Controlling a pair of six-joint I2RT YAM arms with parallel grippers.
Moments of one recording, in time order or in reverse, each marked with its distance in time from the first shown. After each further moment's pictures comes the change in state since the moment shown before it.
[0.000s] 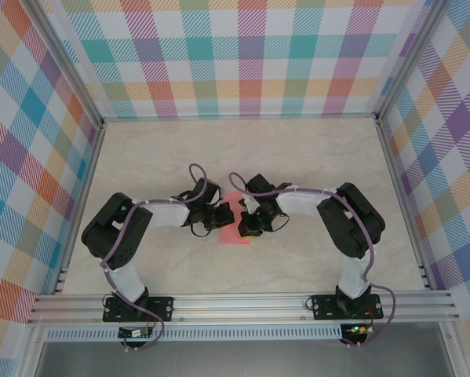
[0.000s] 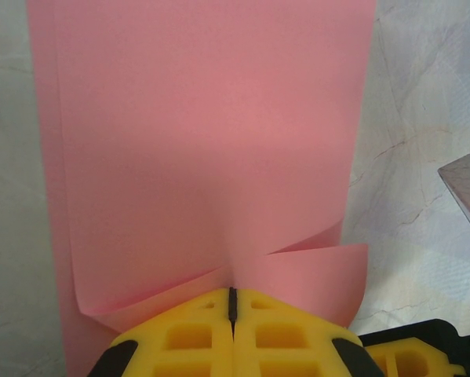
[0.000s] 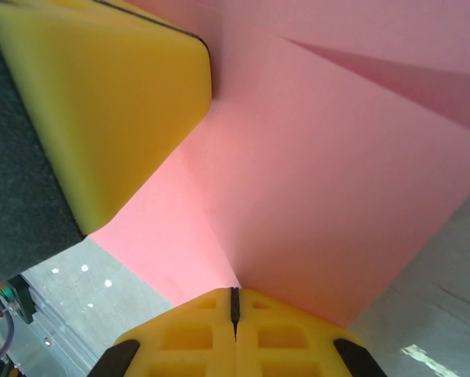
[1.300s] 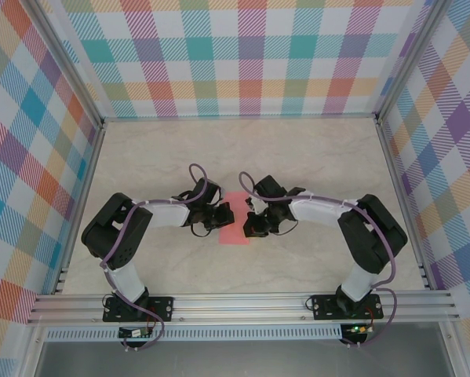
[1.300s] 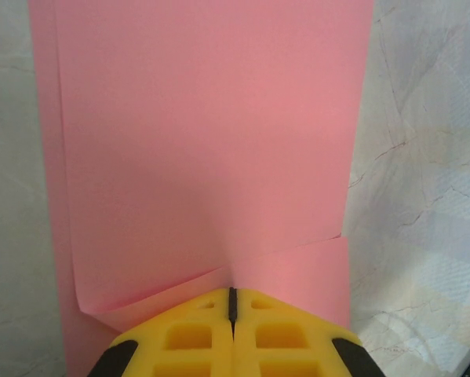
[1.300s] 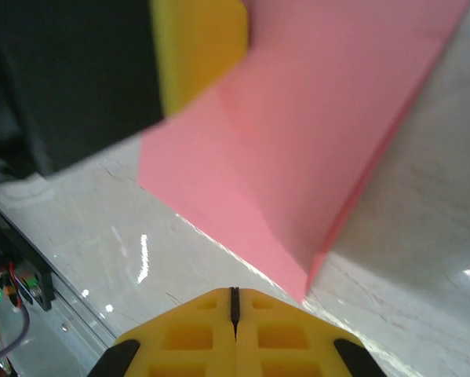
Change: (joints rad) left arm 0.000 -0.002 -0.001 -0.003 -0.006 -0.003; right arm -0.001 -0.170 -0.100 0.045 0.023 0.043
